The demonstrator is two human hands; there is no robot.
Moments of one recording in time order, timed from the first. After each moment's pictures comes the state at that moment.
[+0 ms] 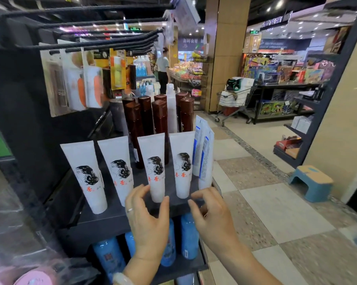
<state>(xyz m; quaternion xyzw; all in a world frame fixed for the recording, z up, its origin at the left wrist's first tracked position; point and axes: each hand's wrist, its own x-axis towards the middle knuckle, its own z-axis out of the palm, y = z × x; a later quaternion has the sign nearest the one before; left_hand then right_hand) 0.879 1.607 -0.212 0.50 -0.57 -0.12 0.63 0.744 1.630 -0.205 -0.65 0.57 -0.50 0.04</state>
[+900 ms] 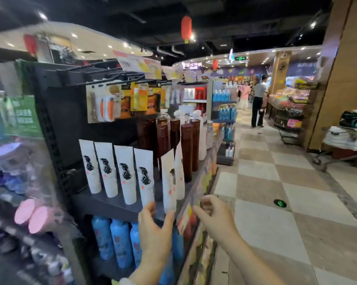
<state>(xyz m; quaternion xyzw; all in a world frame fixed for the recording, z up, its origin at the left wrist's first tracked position) 0.699 1.608 -0.209 0.66 -0.34 -0.13 0.66 0.571 1.537 -0.179 -0.74 0.46 -0.36 0.32</state>
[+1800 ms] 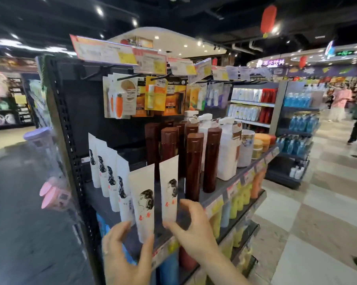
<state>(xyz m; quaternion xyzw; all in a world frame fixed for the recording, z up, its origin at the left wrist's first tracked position) 0.650 1.565 -0.212 0.72 -0.24 0.21 0.62 0.599 1.422 -0.193 -0.84 0.21 -0.29 0.41</state>
